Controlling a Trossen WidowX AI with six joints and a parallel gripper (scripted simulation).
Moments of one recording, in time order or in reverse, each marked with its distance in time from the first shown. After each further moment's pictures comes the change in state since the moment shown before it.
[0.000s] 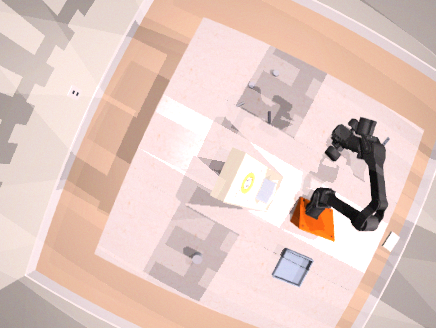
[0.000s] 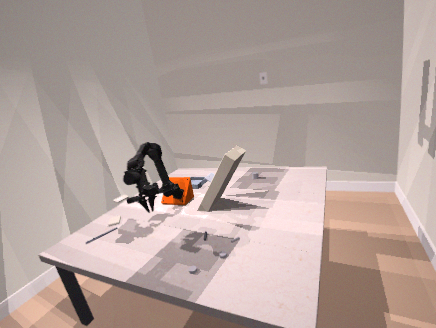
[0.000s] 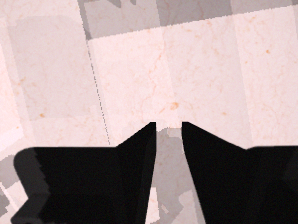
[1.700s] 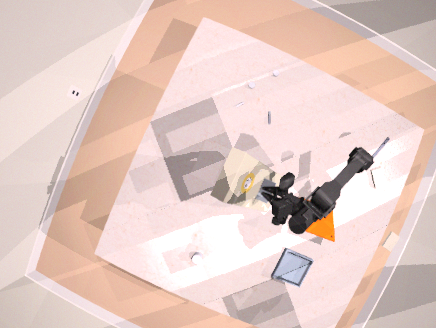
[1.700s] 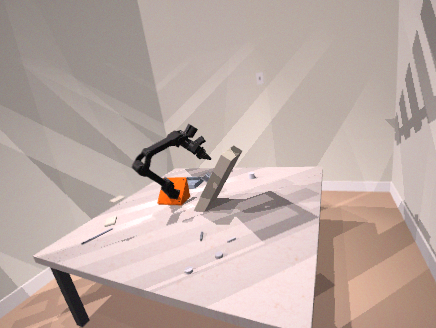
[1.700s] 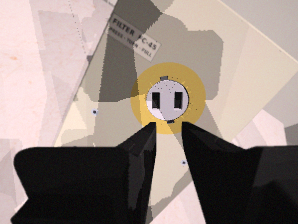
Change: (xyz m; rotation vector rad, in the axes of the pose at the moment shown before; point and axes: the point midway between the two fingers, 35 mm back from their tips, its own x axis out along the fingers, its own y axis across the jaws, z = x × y) arm -0.159 0.345 0.169 -0.684 -0.731 0.092
